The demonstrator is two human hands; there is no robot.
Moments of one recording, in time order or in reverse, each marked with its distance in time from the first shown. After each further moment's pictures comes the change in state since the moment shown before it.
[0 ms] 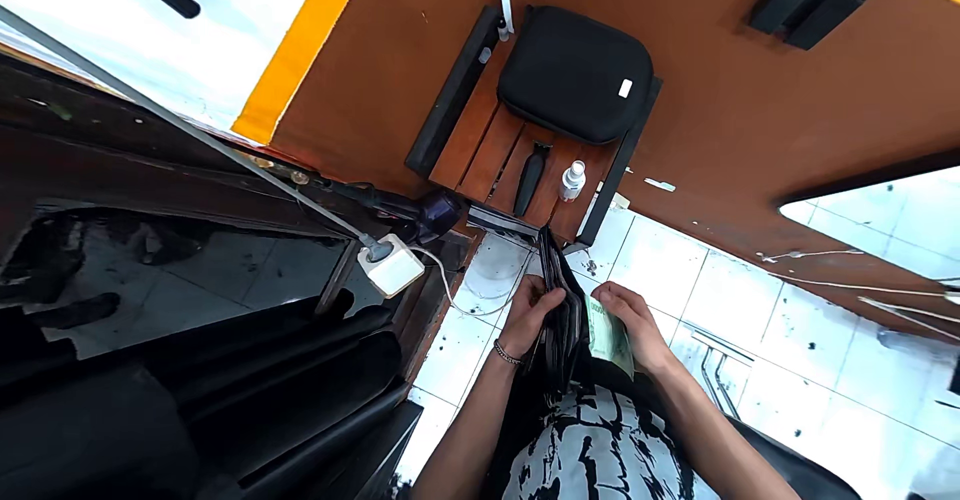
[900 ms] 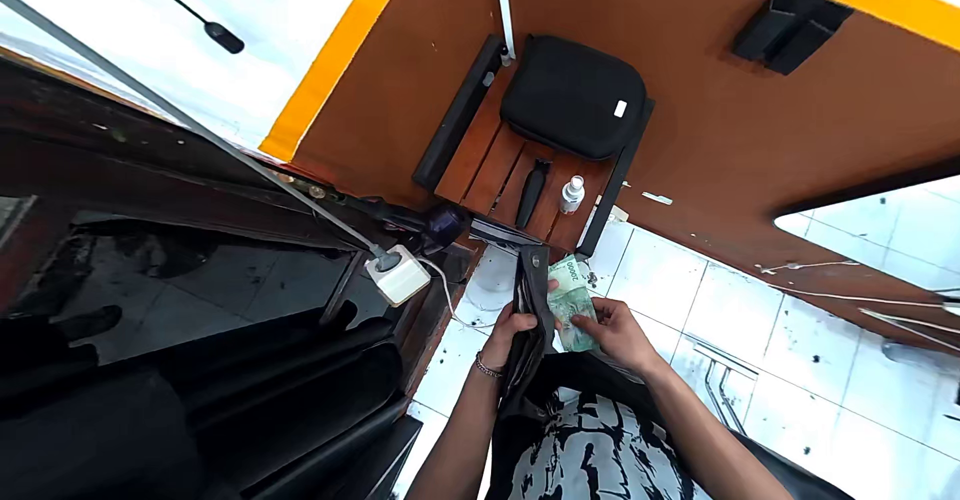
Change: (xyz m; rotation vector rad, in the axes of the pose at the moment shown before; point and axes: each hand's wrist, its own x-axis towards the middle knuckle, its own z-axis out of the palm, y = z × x) left_hand -0.009 0.002 -0.035 -0.409 -0.305 -0.017; right_hand 0.016 0.017 0.006 -0.187 -0.061 0.091
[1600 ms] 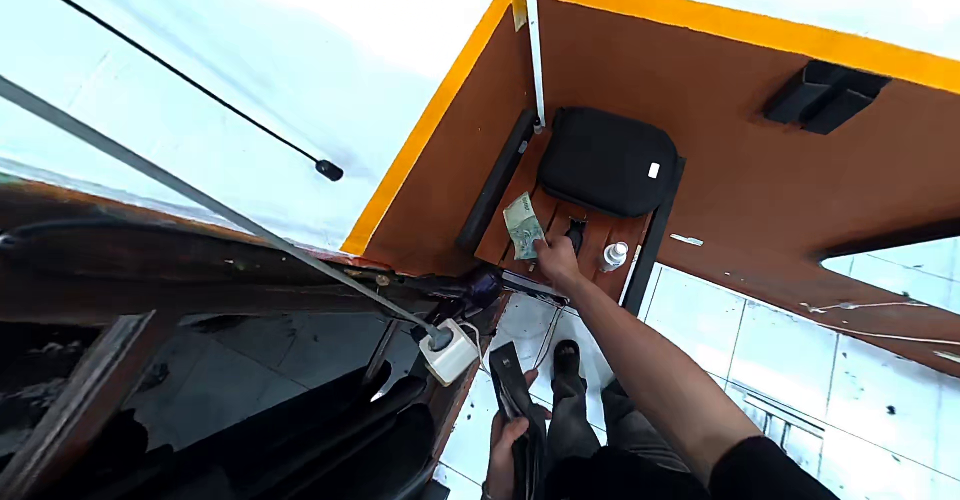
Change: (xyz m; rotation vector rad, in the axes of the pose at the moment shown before) left_hand -0.057 -0.009 -0.059 -0.017 0.399 0.151; right_hand 0.244 -0.096 0.084 -0.149 0.235 0.071
